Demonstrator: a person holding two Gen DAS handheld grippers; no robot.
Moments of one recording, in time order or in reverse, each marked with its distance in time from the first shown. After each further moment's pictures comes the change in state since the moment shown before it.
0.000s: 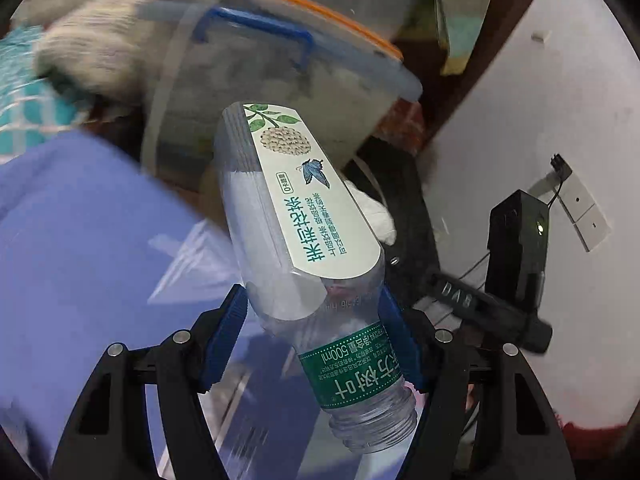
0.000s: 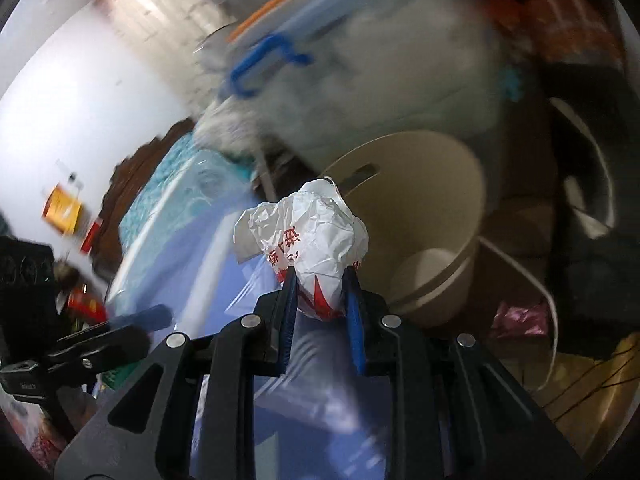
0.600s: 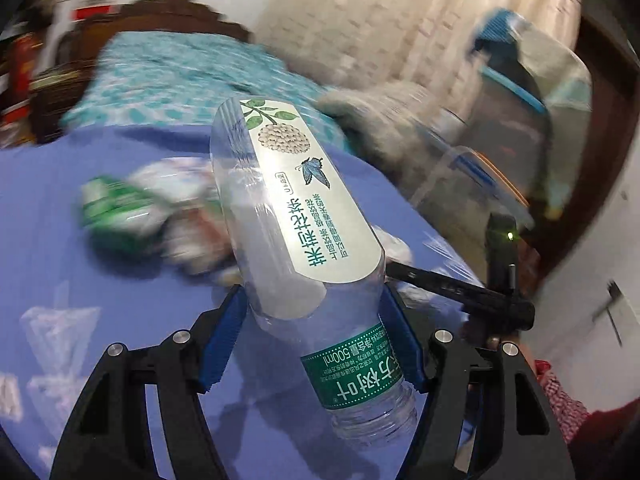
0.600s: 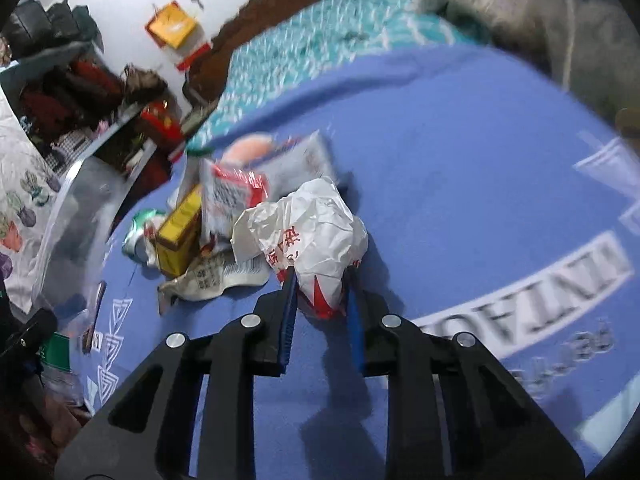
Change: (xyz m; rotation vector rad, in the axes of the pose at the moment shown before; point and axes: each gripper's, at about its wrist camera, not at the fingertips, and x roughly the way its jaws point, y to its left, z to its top) left arm -0.290 0.076 -0.307 -0.462 -0.488 0.452; right arm 0.062 0.238 -0.180 -0.518 0.366 0.276
